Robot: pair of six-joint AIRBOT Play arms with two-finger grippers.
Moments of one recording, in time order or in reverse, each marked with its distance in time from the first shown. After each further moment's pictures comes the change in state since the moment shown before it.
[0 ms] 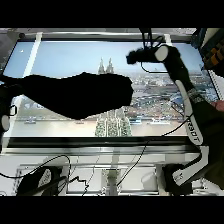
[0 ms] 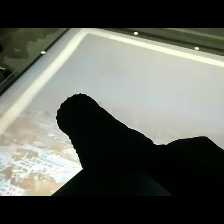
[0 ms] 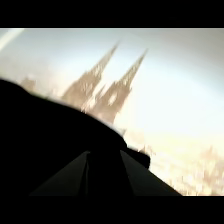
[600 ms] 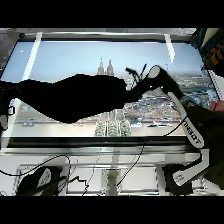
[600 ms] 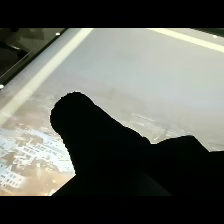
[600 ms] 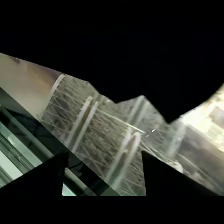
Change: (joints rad) left arm 0.031 -0.037 -0.001 -0.005 -0.019 -0.004; right arm 0.097 0.025 -0.378 0.275 0.348 0.095
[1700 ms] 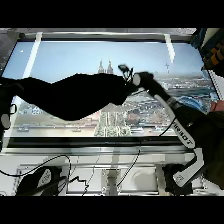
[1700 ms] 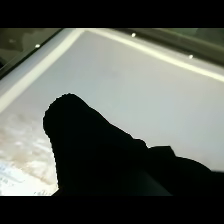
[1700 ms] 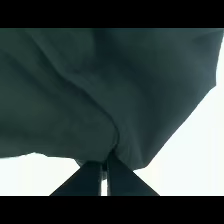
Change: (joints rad) left arm -0.035 0.013 0.005 -0.126 0.136 -0.004; right arm 0.070 -0.047 0.162 -0.472 -0.264 0.210
